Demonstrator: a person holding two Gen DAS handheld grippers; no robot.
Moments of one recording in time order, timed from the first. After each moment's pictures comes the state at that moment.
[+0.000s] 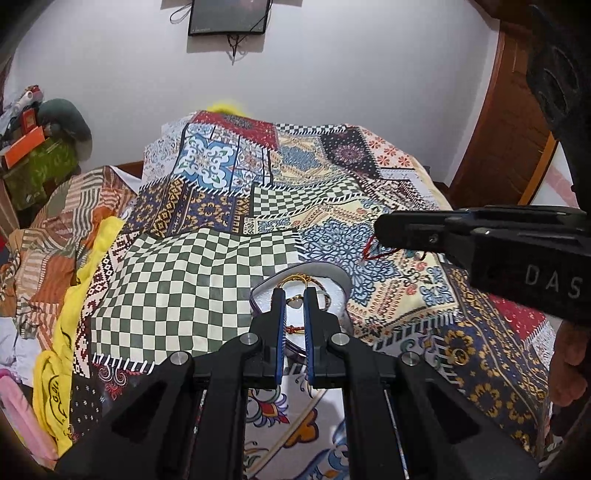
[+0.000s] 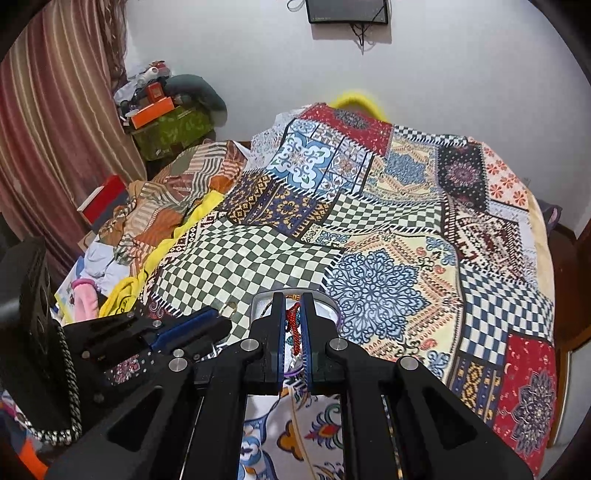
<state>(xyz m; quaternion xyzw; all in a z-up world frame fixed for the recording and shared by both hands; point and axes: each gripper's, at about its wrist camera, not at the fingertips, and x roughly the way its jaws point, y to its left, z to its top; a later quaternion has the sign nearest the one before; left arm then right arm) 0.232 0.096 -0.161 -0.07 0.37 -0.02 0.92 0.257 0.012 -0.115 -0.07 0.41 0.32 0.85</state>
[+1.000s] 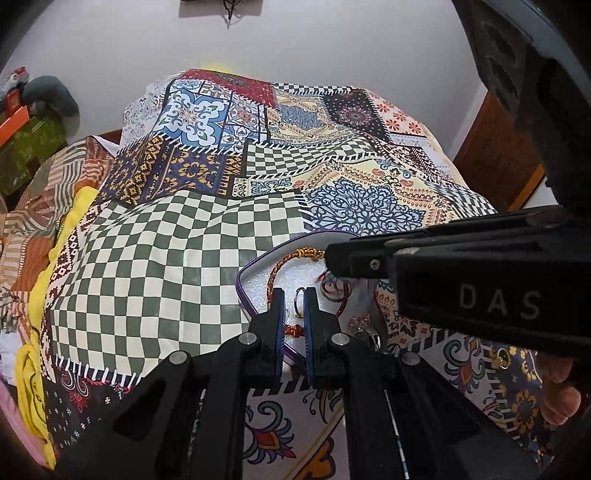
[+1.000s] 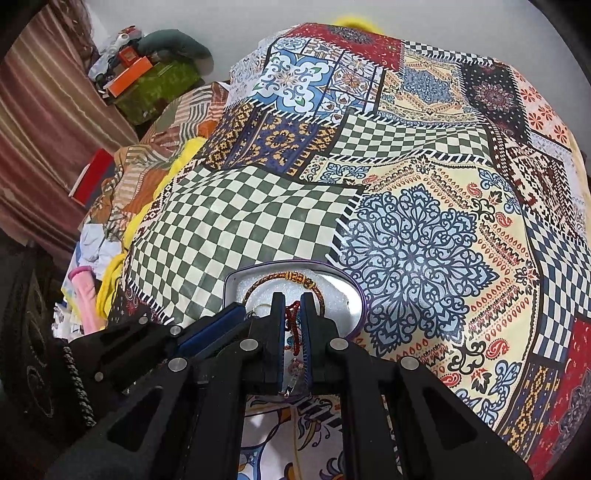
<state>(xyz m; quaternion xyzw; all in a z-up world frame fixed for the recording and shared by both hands) 0.273 0.096 -0.211 -0.07 0.43 -0.03 0.90 0.313 0.035 -0.183 -0.06 0.54 0.32 0.78</state>
